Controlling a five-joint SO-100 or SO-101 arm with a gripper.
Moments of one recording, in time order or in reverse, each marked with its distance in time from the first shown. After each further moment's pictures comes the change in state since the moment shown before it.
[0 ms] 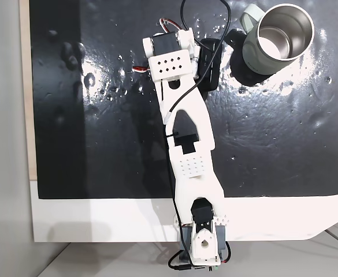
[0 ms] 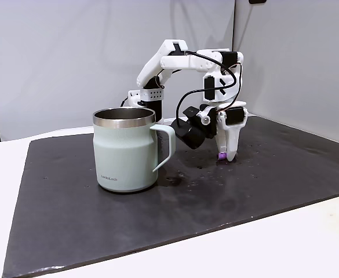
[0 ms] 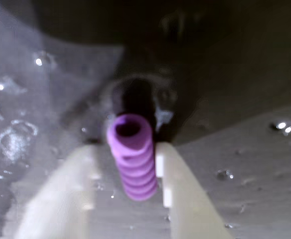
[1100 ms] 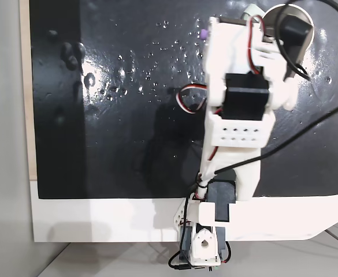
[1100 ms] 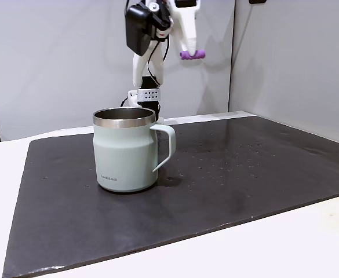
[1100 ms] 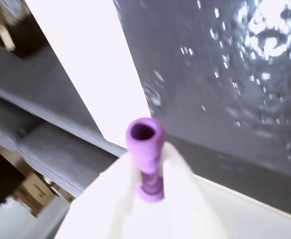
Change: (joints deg) arm 16.8 38.0 -3.9 11.1 -9.3
